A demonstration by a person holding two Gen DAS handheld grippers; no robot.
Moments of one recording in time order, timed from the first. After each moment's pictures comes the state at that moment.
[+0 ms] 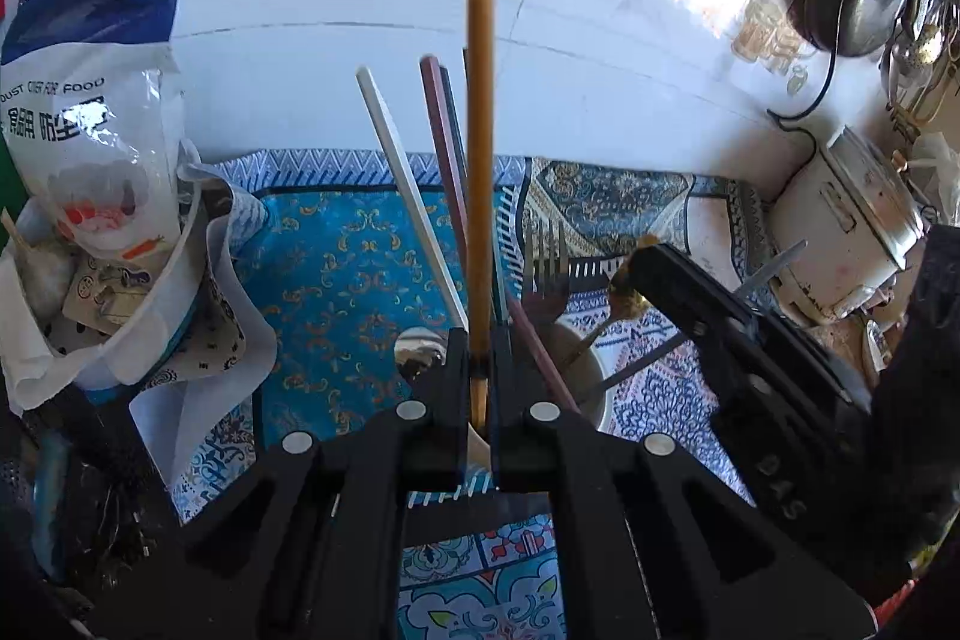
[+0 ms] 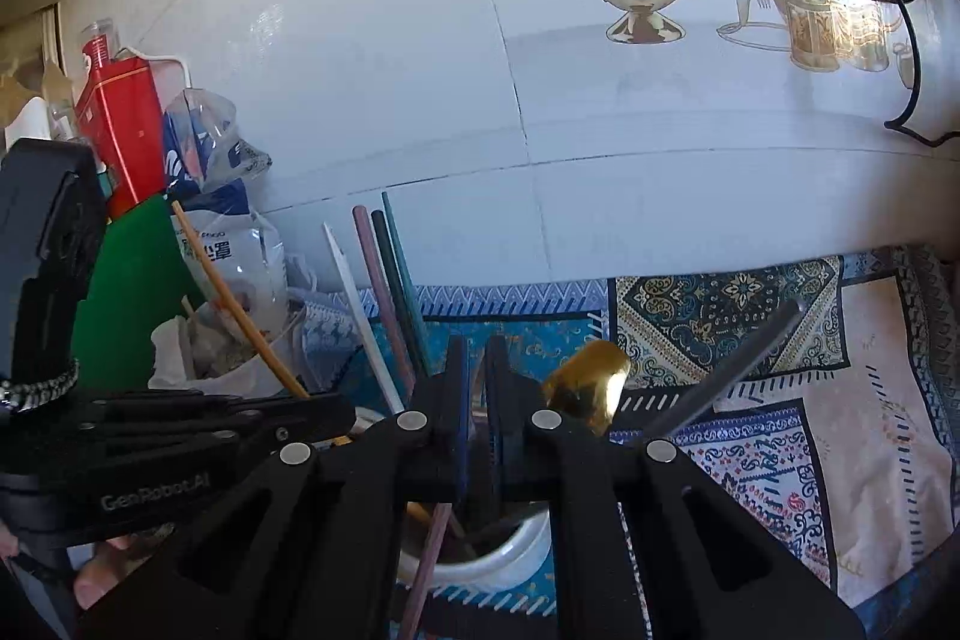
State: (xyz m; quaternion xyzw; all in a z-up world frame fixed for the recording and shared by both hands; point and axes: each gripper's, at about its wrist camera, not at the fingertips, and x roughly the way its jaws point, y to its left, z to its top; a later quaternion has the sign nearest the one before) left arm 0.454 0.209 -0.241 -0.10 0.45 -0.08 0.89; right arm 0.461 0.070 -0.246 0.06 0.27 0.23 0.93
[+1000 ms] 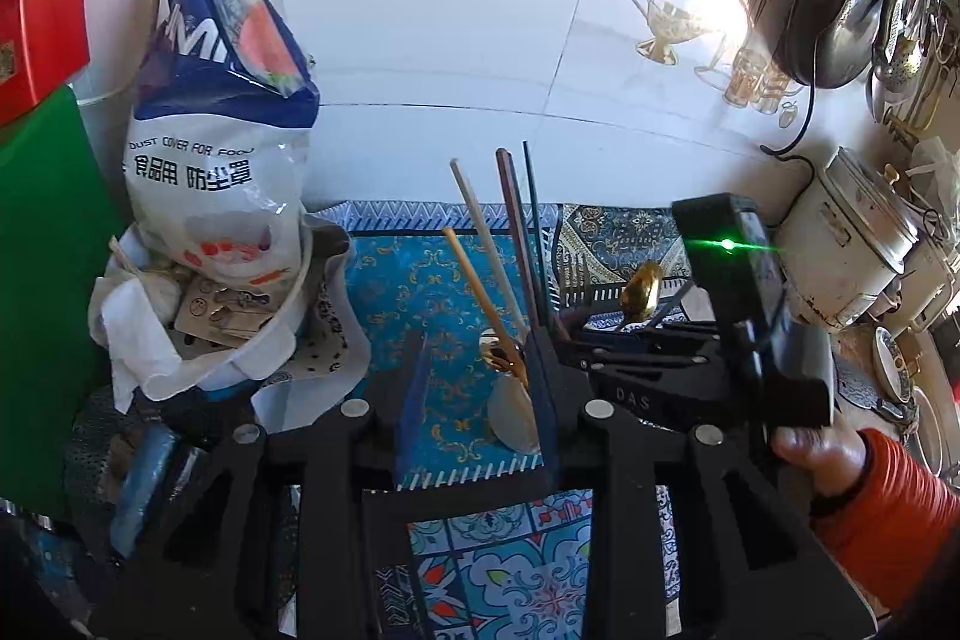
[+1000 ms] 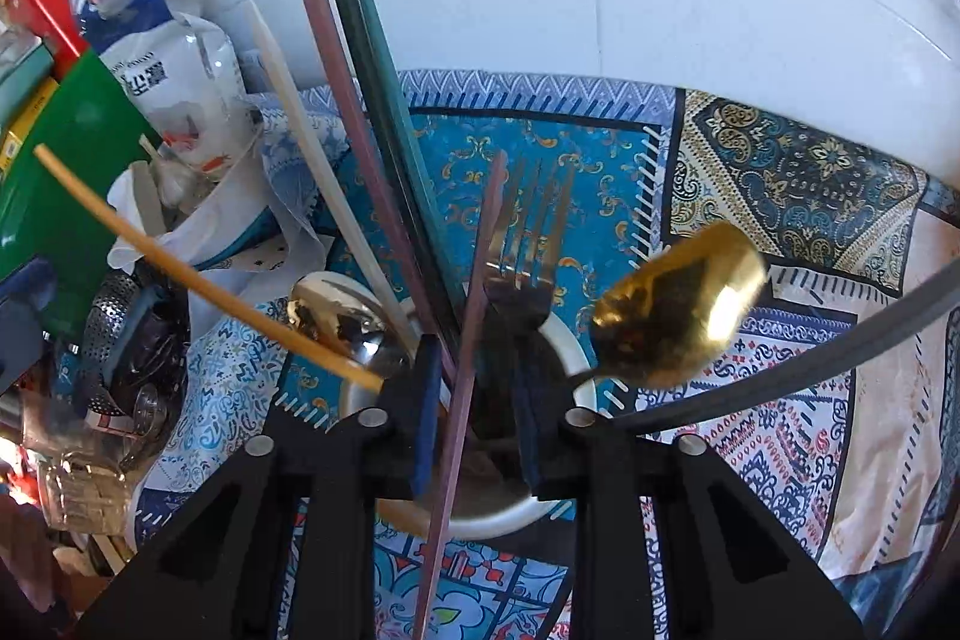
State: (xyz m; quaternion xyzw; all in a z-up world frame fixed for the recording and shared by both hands) left arm 0.396 0.249 -0.187 -0.08 0.40 -0.04 0.91; right arm 0.533 0.116 -0.295 -0.03 0.53 0.26 0.81
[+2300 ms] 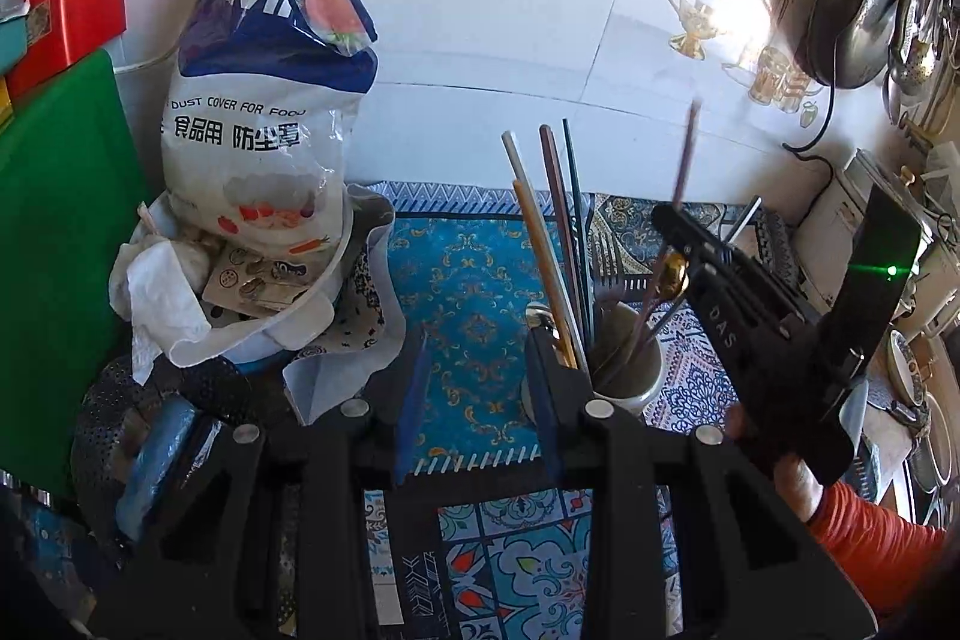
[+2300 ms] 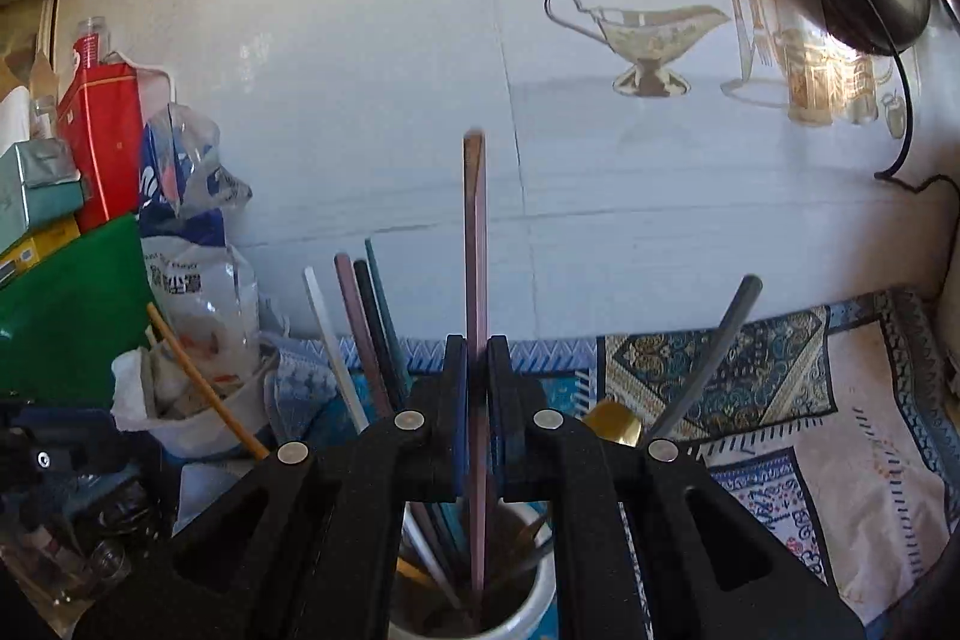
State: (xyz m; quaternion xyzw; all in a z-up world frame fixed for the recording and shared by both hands) left arm 0.382 0.265 -0.202 -0.08 0.40 -0.02 0.91; right arm 0.476 0.088 -0.251 0.04 0.21 0.19 0.96
